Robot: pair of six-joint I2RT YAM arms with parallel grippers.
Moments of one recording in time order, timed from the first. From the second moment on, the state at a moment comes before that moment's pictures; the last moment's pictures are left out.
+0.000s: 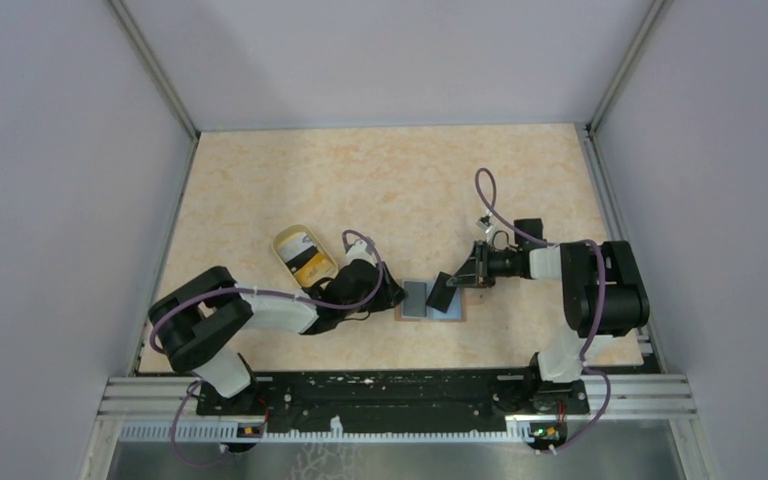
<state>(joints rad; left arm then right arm) -0.97 1.61 0.56 0.44 -0.18 -0.97 0.04 1.66 0.60 0.03 -1.09 0.22</state>
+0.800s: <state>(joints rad) -0.97 1.63 0.57 0.46 -0.18 -0.97 0.11 1.73 0.64 -0.14 -1.04 0.17</state>
